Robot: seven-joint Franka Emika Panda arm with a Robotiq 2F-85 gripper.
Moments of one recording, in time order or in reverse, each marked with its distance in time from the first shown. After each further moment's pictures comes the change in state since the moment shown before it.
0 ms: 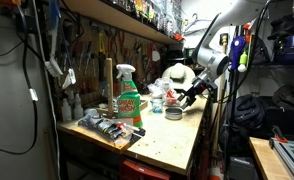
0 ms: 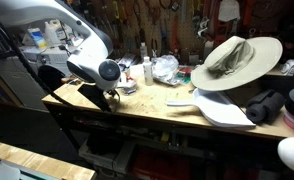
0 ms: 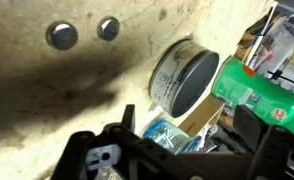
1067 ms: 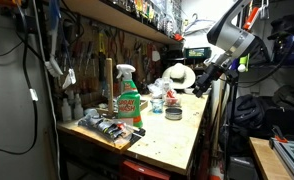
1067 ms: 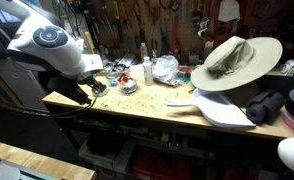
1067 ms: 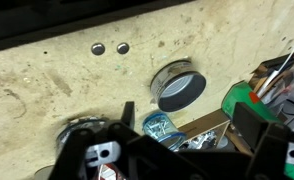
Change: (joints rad) arm 0.046 -0.487 0.021 -0.337 -0.318 0.395 0.171
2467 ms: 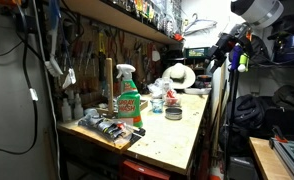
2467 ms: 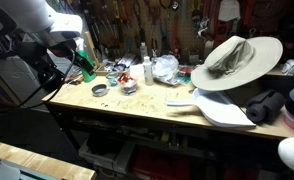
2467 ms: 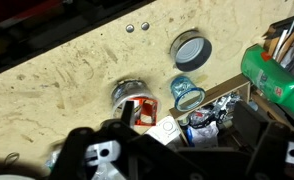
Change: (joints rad) arm -0.121 -0.363 0.014 0.003 -0.542 -0.130 0.651
